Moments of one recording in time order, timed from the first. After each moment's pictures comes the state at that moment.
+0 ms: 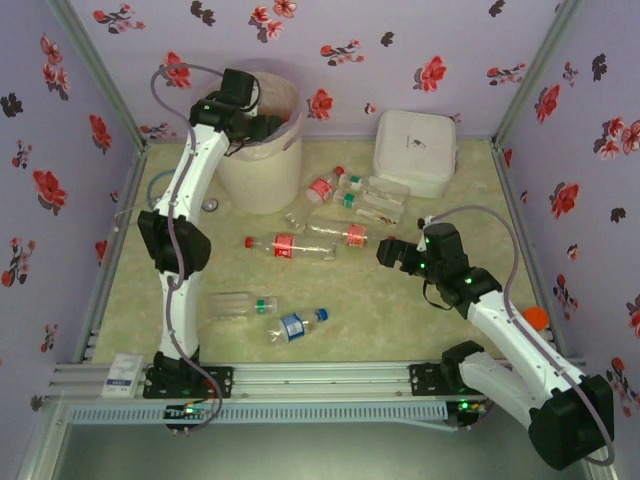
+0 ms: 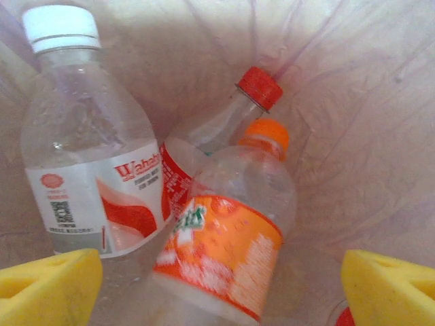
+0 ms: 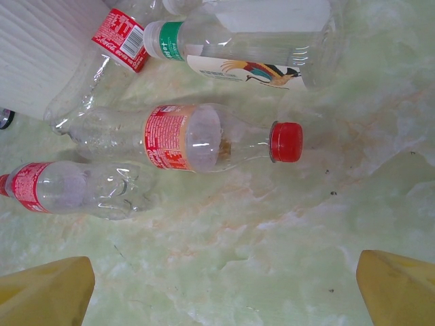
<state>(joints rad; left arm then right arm) -0.33 2.21 2.47 -1.09 -0.05 -0.22 0.41 0.88 0.61 -0.43 -0.08 0.56</state>
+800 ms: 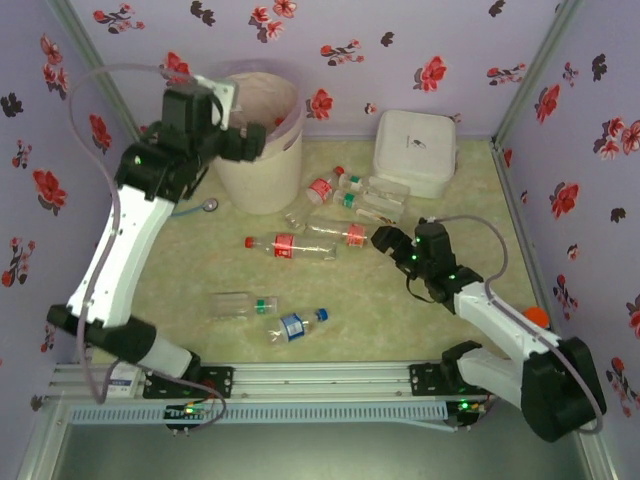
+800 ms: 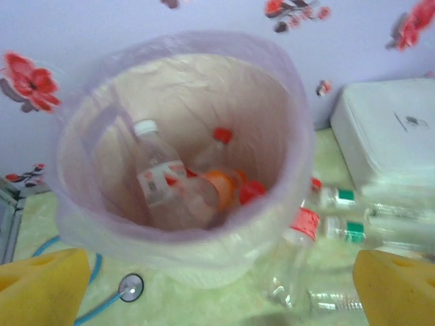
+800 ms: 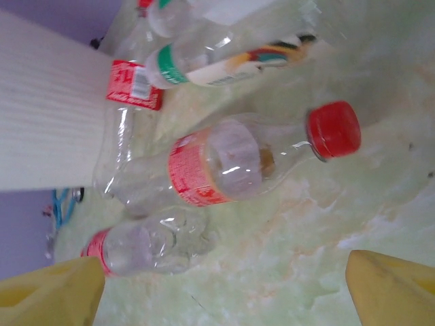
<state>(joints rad) -0.52 1.44 1.86 -0.91 -0.21 -0.05 0.41 1.08 0.49 -0.03 -0.14 1.05</state>
